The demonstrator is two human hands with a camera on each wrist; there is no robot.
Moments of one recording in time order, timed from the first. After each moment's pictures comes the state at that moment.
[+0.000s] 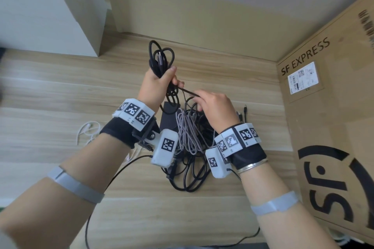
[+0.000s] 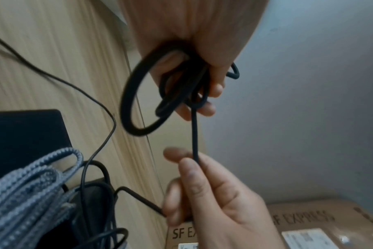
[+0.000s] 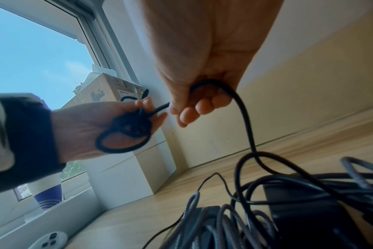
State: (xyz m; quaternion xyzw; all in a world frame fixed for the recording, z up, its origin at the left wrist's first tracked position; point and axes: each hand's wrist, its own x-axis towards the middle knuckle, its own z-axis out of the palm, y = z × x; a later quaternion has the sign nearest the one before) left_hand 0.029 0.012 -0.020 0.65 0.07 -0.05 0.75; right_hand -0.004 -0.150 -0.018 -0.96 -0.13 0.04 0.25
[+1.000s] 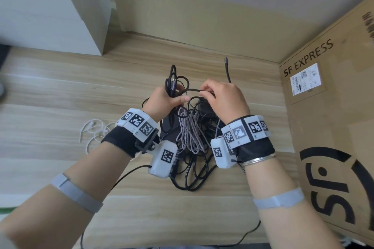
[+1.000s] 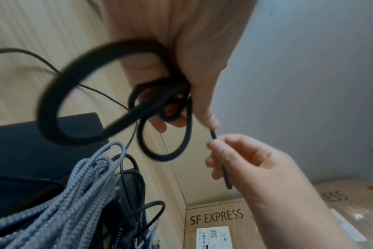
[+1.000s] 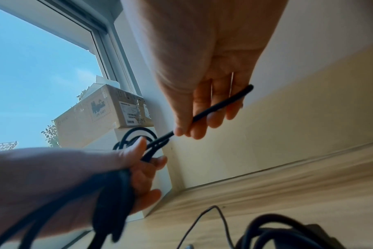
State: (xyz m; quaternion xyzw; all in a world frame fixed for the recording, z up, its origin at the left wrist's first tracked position) left_hand 0.010 0.018 -0.042 0.77 0.04 -0.19 0.61; right_hand 0.006 -0.153 0.005 -0.98 -0.11 0.03 0.18
